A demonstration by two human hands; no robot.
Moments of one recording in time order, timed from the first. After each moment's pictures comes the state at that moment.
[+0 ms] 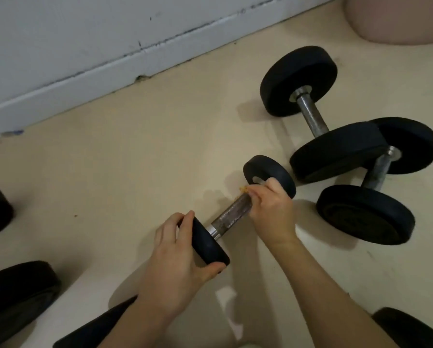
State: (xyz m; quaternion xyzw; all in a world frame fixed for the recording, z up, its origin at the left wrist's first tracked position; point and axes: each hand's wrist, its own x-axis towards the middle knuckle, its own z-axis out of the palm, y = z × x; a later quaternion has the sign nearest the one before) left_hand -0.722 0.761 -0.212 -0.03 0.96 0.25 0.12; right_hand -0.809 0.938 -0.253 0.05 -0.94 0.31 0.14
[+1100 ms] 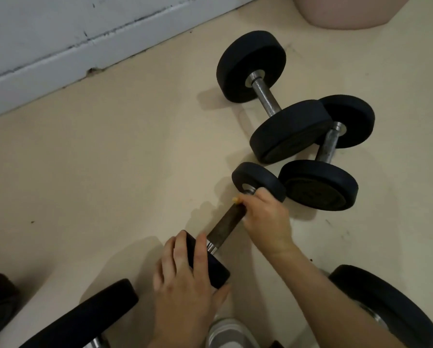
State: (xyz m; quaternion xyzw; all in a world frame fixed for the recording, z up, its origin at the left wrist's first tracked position) left_hand -0.661 0.828 -0.222 0.03 0.98 0.13 0.12; right_hand -0.751 0.990 -0.242 0.05 -0.97 0.23 0.10
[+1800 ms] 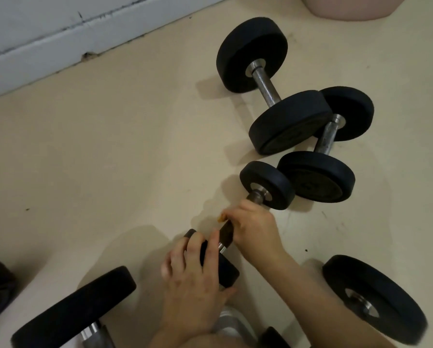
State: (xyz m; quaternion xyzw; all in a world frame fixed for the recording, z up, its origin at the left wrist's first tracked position) left_hand -0.650 0.839 -0.217 0.08 0.98 0.14 0.14; right_hand -0.723 0.977 -0.235 0.08 -0.96 0.25 -0.01
